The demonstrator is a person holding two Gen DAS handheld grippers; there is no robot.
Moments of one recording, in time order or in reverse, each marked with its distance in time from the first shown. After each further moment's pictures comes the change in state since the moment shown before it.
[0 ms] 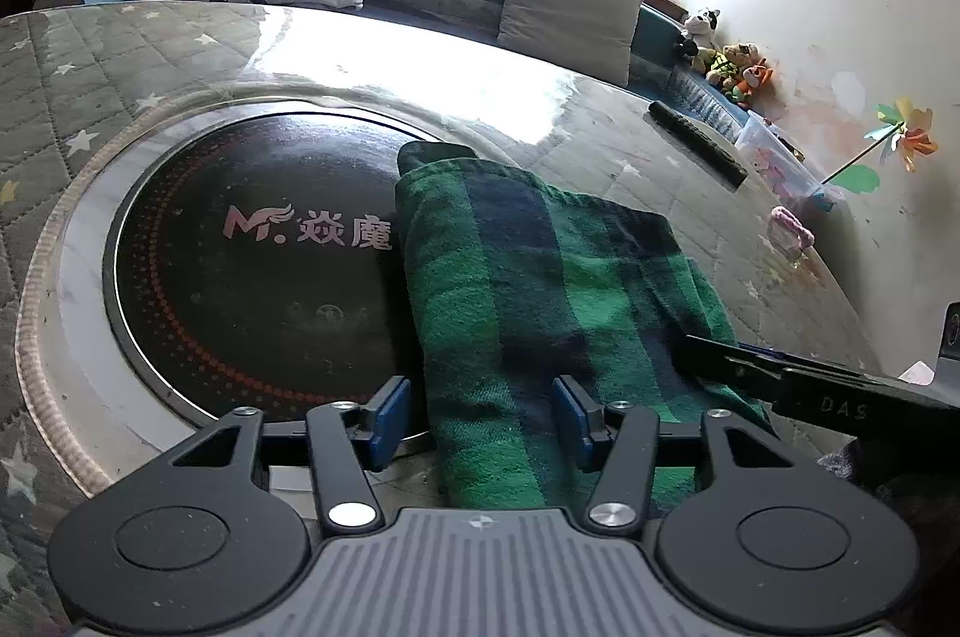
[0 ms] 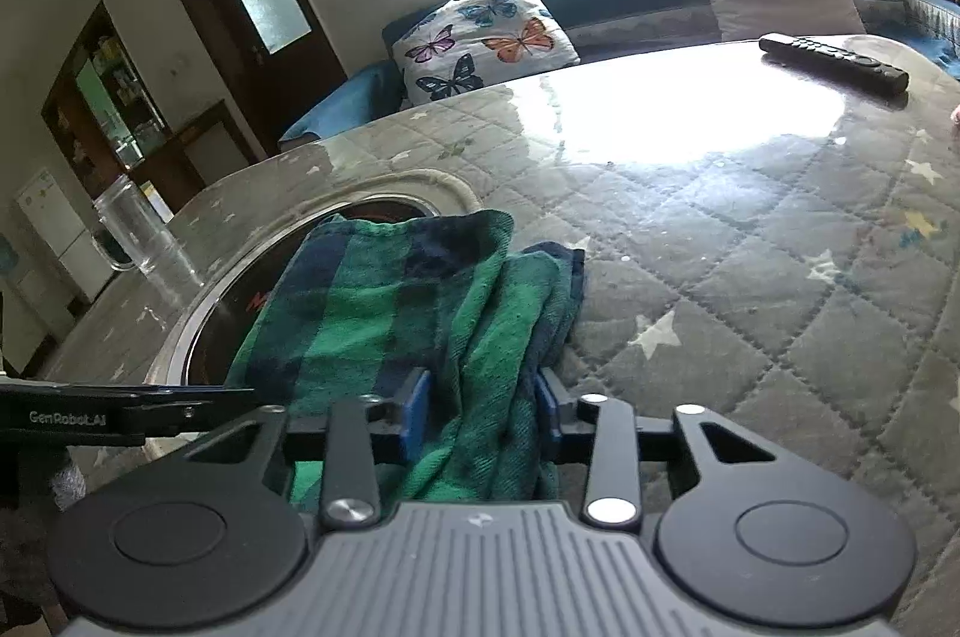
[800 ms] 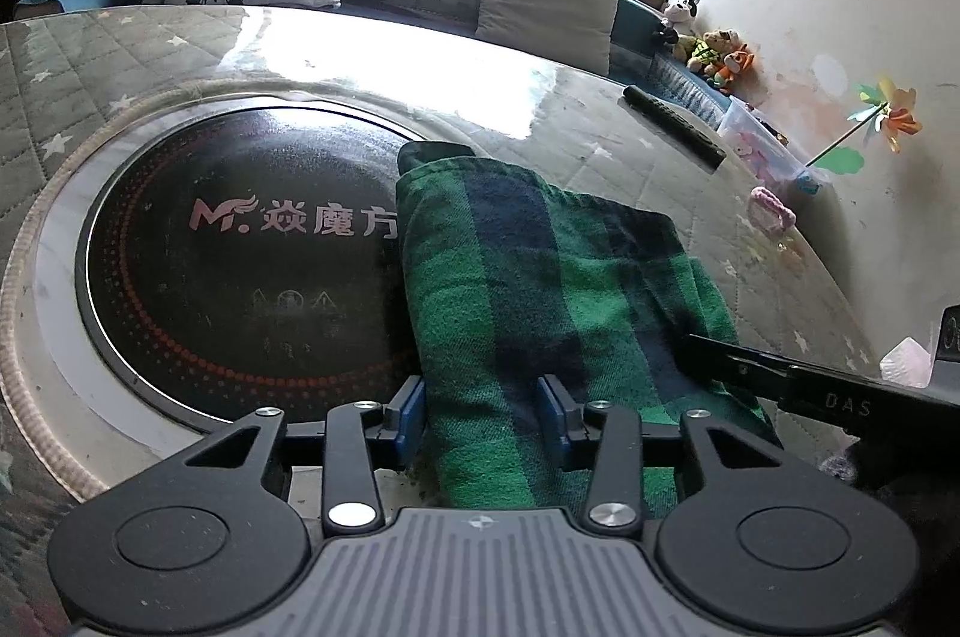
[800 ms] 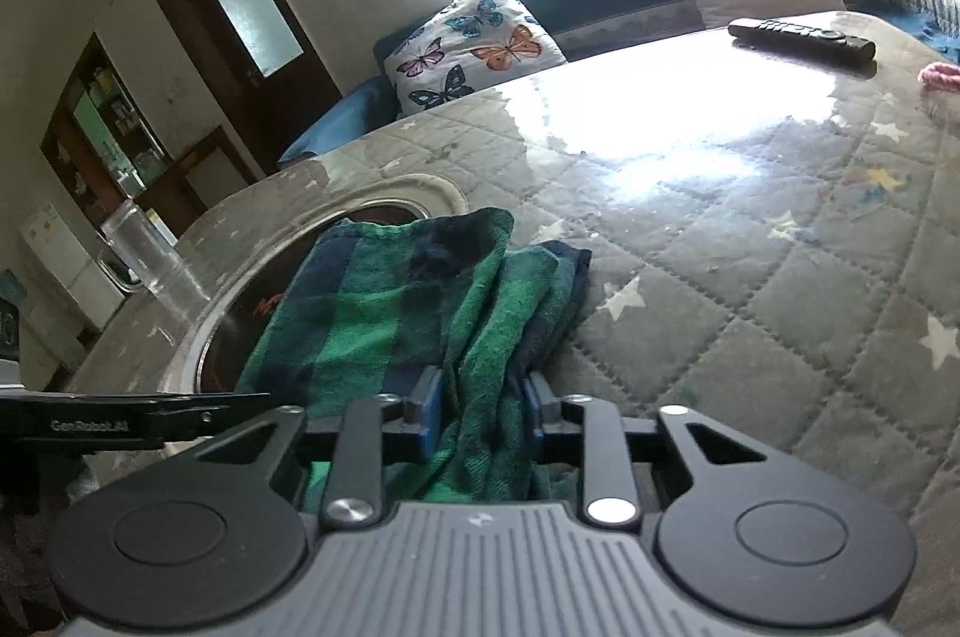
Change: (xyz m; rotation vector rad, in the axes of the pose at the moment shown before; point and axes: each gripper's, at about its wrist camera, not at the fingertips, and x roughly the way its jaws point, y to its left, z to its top) left arm 0.000 -0.013 -0.006 0.038 0.005 -0.008; right arm -0.018 -0.015 -0.015 0.067 -0.030 0.018
